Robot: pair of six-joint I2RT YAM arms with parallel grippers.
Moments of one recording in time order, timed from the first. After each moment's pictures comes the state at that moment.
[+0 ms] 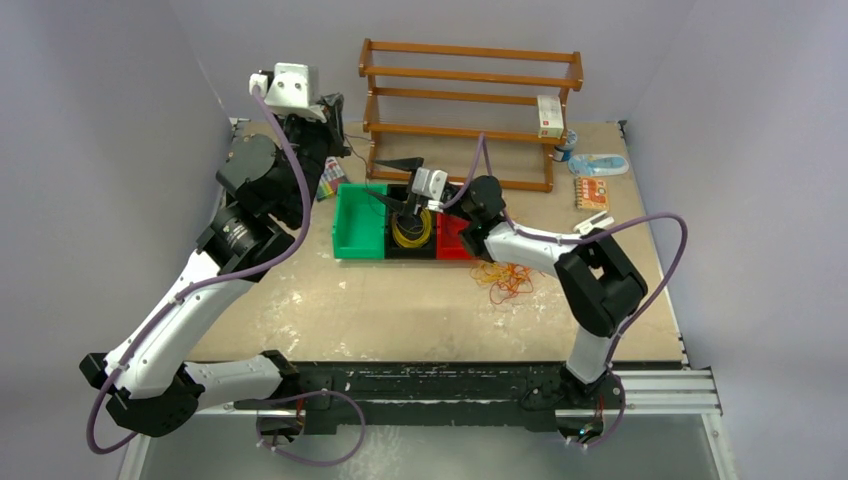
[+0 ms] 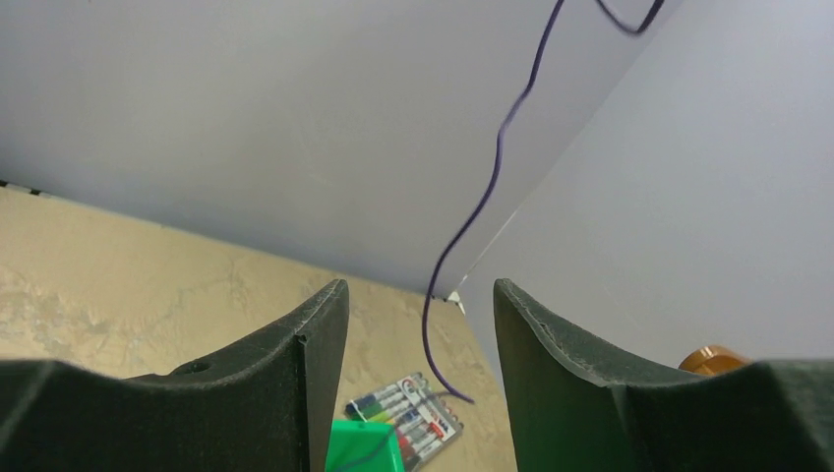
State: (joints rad) left arm -0.74 1.14 1.53 -0.13 -0.55 0.04; right arm 0.71 1.78 1.09 1.18 -0.67 -0.26
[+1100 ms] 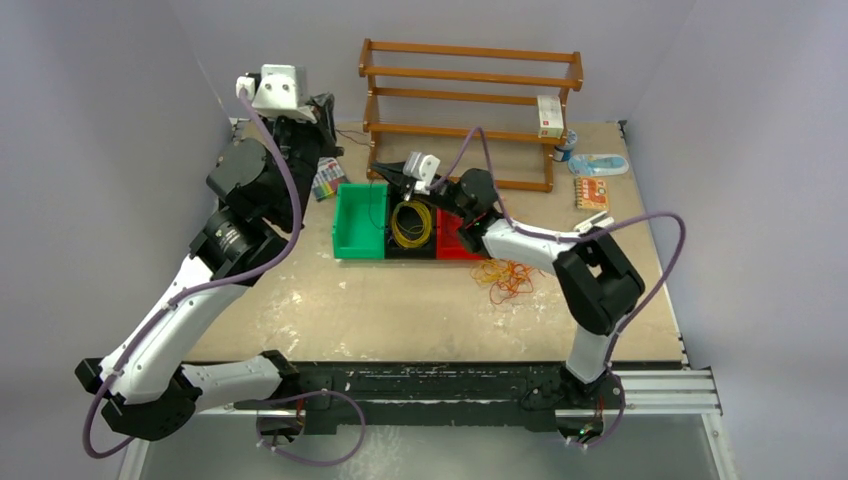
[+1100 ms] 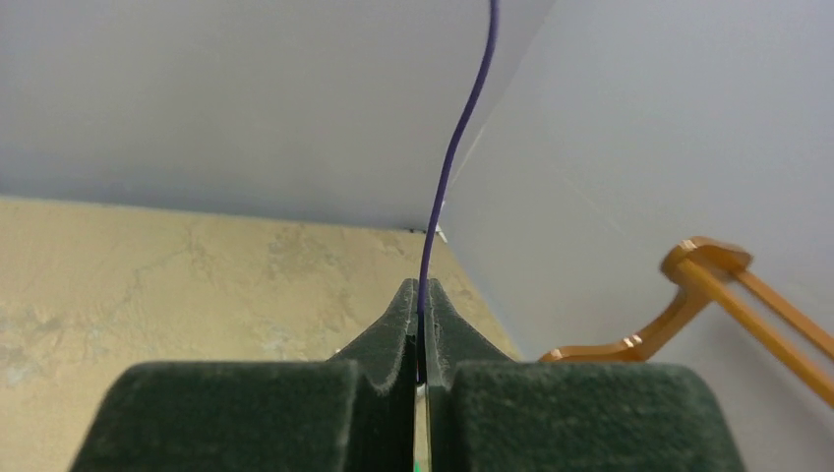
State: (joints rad) left arm -0.74 1.12 1.53 -0.14 -0.57 0.04; right arm 0.71 1.83 1.14 1.05 -0.51 -0.28
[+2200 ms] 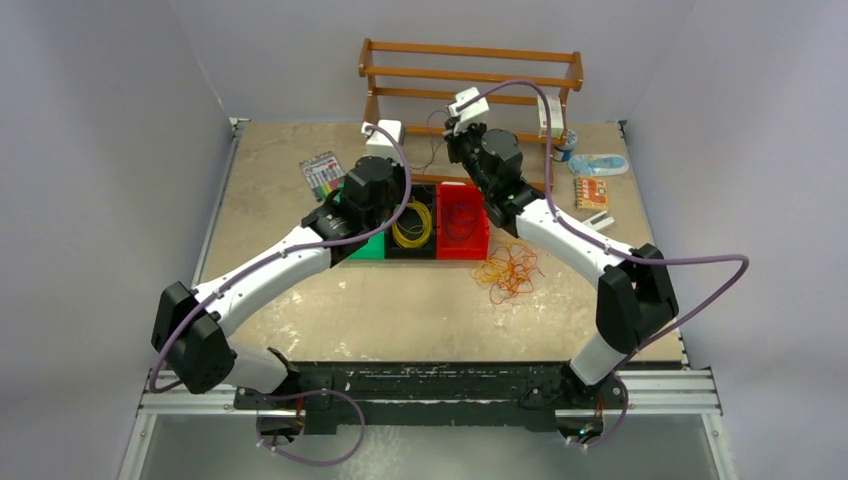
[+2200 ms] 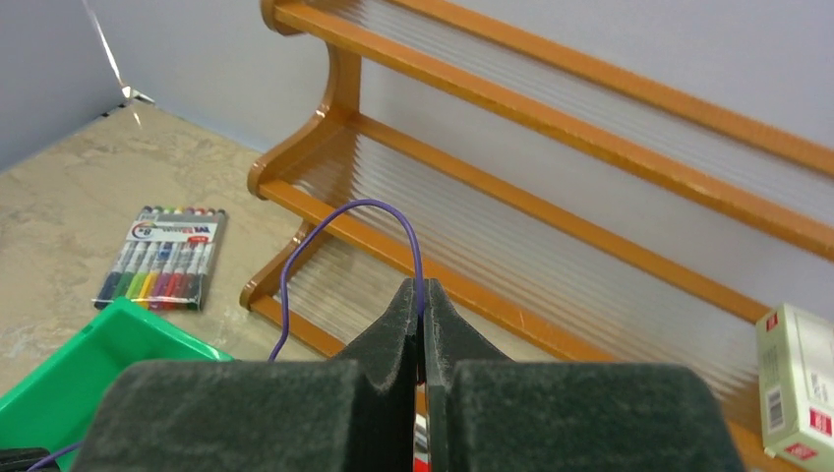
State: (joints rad) left arm -0.73 1.40 1.18 -0.03 -0.42 -0.29; right arm 0.59 1.63 1.28 0.42 0.18 -0.16
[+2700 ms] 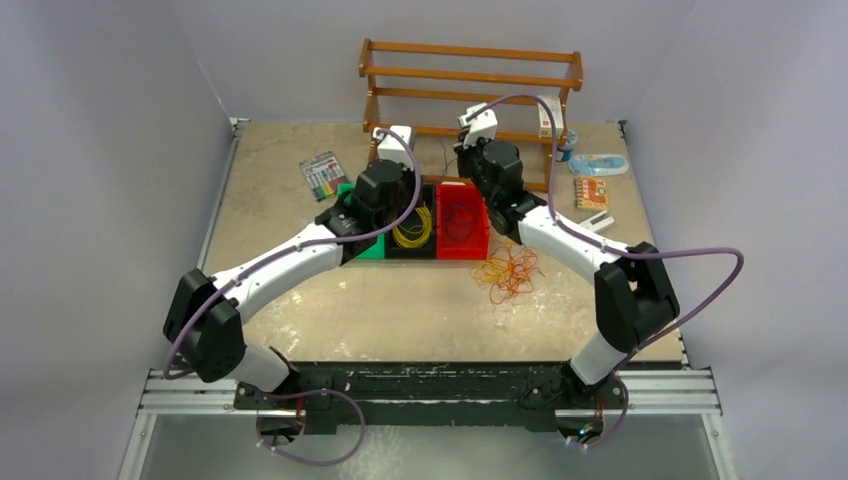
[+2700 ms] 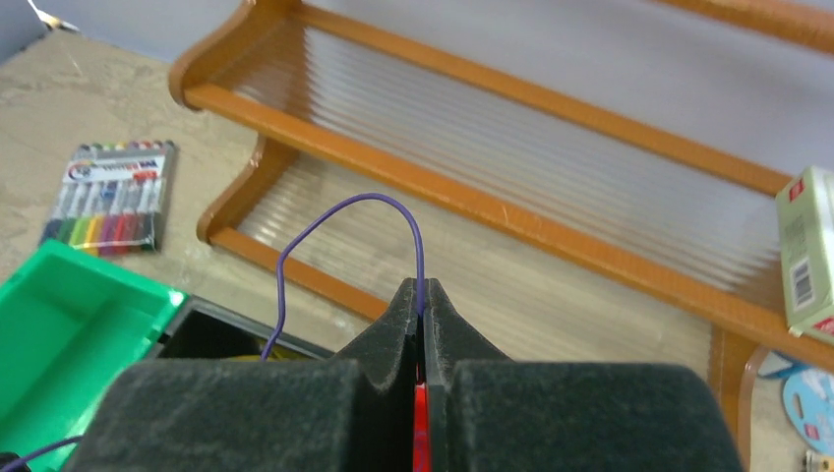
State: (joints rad) left arm -0.73 1.47 1.17 0.03 -0.32 -0.36; right arm 0.55 1.63 1.18 0.39 0.25 -0.07
